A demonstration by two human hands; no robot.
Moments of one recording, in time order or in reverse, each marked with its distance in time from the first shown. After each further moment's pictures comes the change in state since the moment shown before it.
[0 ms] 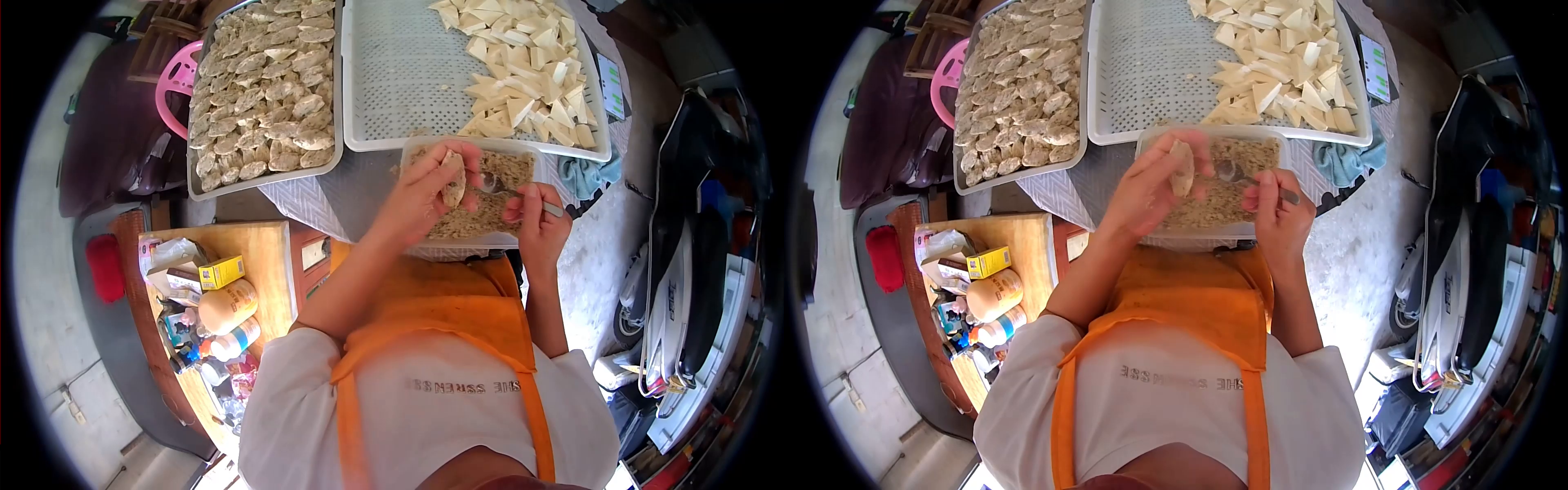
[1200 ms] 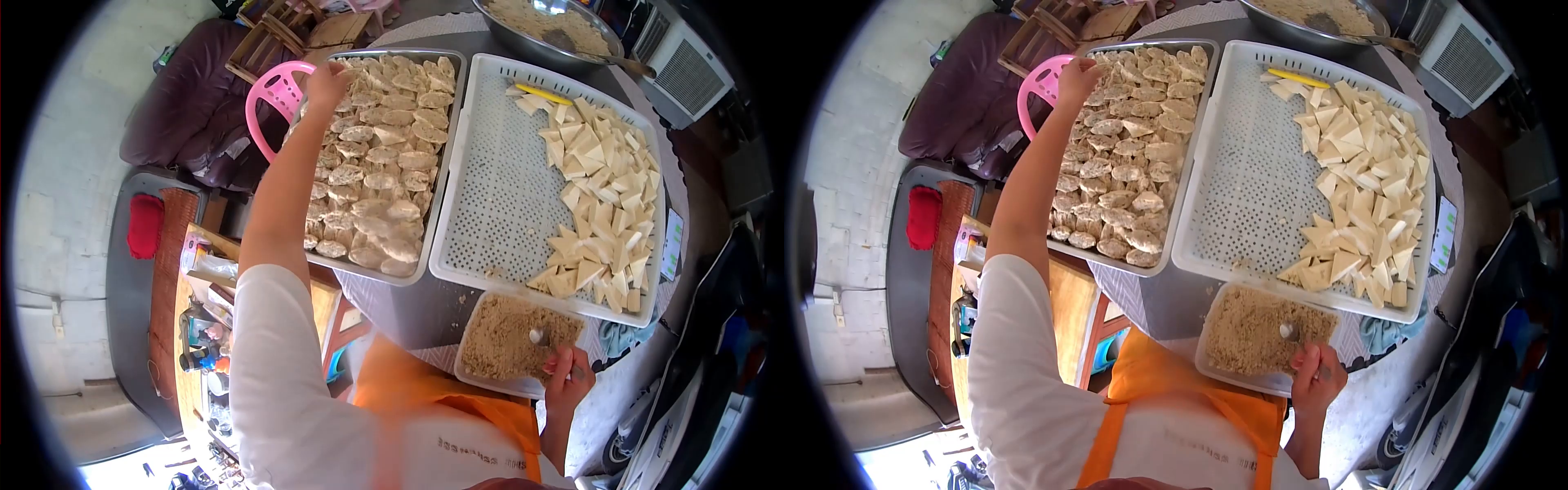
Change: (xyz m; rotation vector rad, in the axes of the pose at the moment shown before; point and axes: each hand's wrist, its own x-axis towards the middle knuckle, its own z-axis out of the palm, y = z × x) left_hand 0.138 0.343 -0.274 1.630 1.063 0.555; right_hand 0.017 0.004 -0.003 -0.307 -0.138 -0.110
